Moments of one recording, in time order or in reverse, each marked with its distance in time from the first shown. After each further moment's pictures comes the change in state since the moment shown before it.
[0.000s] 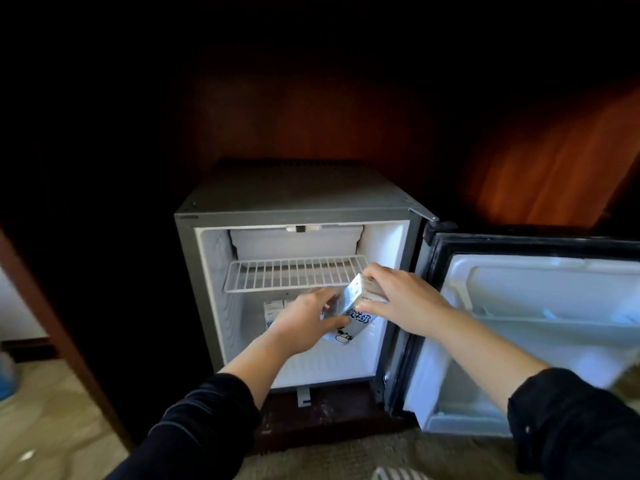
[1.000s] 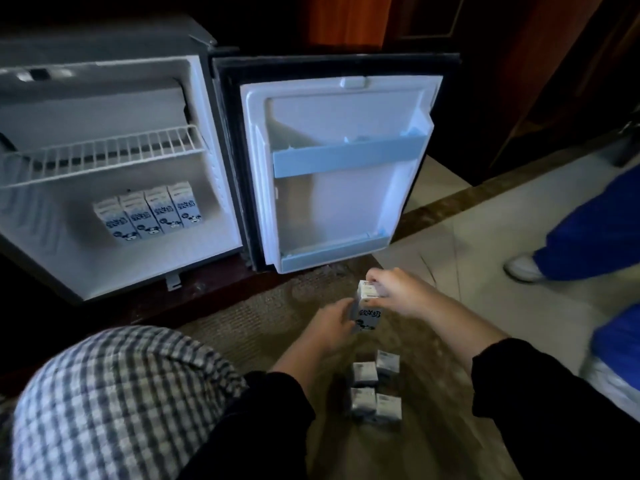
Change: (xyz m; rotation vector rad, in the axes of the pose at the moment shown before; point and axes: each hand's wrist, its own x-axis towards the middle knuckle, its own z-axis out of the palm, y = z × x) left_hand -0.108 0.157 0.297 -0.194 -0.582 -0.178; right_hand -0.297 0.147 0.070 0.055 -0.343 0.532
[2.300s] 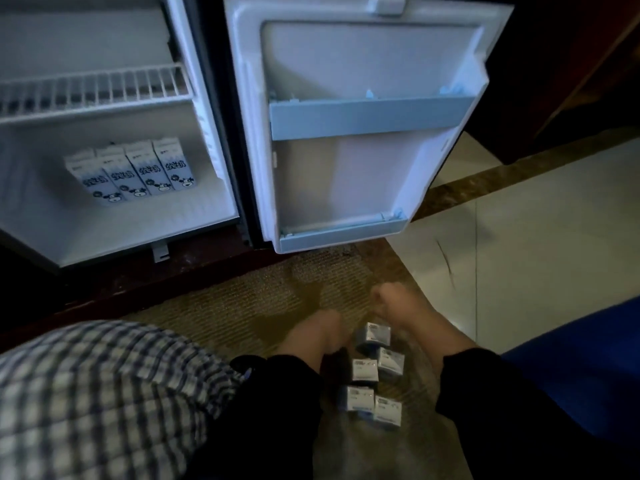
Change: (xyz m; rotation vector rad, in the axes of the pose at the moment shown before) left_hand 0.058 -0.039 0.027 0.230 -0.271 -0.303; right_hand 0.052 0.040 0.083 0.010 -0.184 0.182
